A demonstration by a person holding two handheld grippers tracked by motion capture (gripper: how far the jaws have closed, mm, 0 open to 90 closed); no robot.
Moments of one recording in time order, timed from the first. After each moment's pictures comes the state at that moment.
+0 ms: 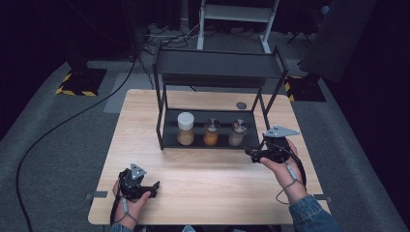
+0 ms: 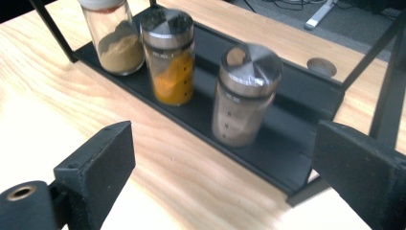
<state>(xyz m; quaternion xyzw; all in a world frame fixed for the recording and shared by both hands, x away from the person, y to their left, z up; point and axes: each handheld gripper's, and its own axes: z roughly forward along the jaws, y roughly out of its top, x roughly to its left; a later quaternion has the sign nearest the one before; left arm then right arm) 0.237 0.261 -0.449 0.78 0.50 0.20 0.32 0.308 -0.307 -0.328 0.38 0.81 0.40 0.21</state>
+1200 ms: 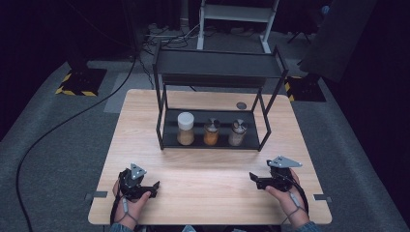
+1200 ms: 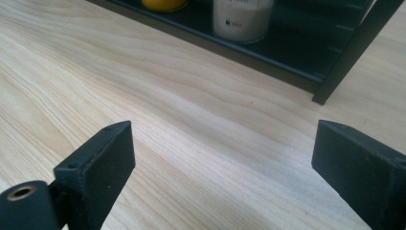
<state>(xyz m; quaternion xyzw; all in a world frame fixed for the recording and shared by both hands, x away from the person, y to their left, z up) 0.237 0.261 -0.449 0.78 0.50 0.20 0.32 0.272 -0.340 -0.424 0.41 0.80 0.40 0.19</state>
